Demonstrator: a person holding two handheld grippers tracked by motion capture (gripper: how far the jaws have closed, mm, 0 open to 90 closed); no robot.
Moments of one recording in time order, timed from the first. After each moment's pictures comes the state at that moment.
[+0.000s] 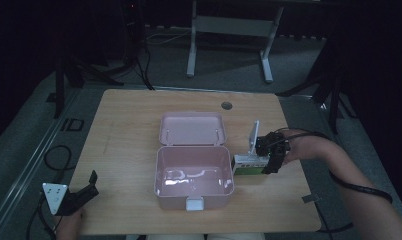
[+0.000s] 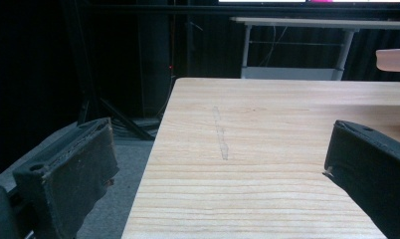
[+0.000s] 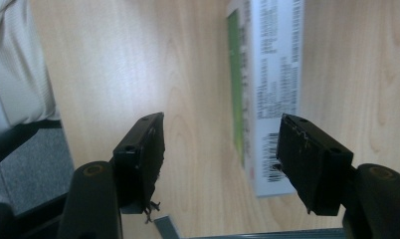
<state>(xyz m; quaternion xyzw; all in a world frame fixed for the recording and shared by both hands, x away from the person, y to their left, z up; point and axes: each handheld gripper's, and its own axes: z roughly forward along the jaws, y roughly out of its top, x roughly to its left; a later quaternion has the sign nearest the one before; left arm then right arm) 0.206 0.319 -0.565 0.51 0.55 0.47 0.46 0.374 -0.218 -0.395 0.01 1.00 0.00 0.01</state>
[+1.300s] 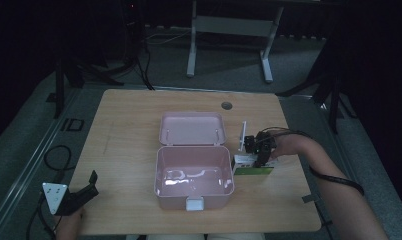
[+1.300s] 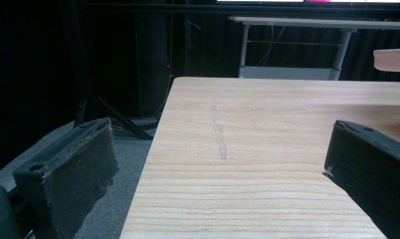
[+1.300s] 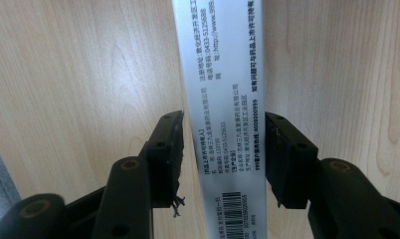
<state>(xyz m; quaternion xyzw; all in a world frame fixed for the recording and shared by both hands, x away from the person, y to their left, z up) 0.207 0.319 -0.565 0.52 0.55 0.47 0.46 0.412 -0.205 -0.446 0.02 1.00 -0.03 0.00</state>
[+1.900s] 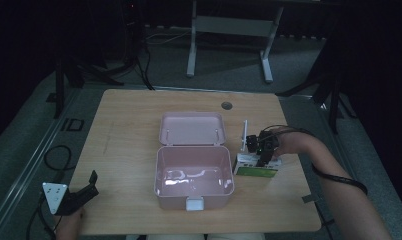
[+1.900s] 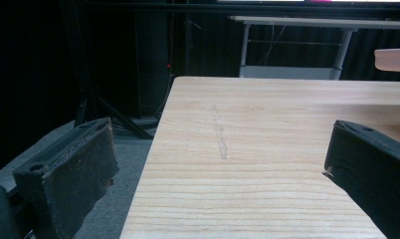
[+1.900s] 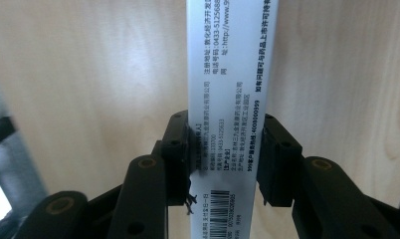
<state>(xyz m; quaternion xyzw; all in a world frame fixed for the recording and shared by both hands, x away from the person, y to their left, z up) 0.207 0.319 -0.565 0.52 0.55 0.47 0.46 0.411 -0.209 -0.437 0.02 1.00 -0.05 -0.01</state>
